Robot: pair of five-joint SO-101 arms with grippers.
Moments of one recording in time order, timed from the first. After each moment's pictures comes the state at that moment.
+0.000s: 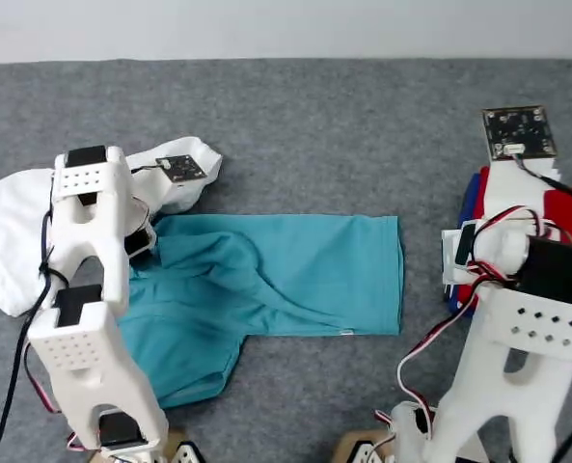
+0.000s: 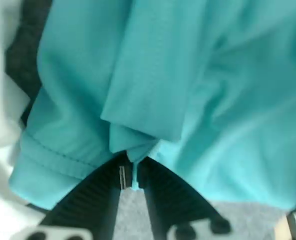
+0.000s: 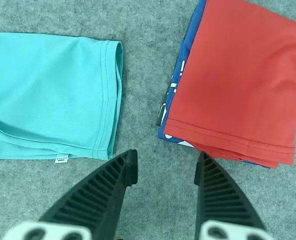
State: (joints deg) left arm -13.5 26.7 -8.3 97.5 -56.8; right arm 11.2 -33.6 4.0 100.7 14.3
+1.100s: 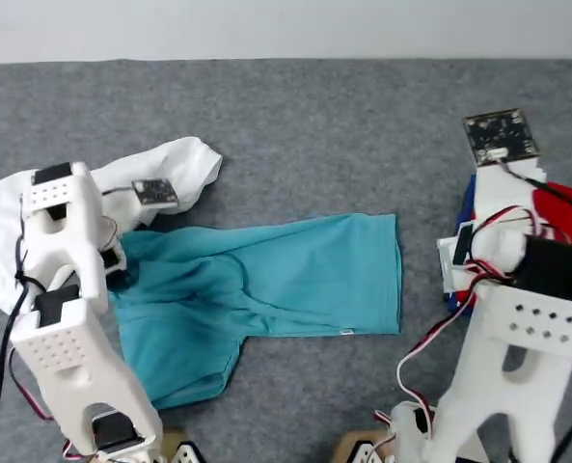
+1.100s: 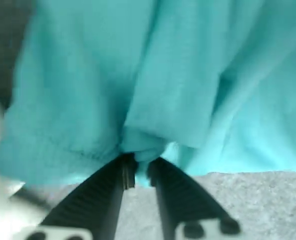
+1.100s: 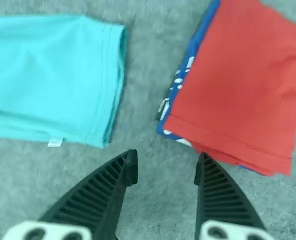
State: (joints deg) left arm -21.7 28.9 -6.6 95.1 -68.6; right arm 9.9 -33.7 7.1 100.7 21.1
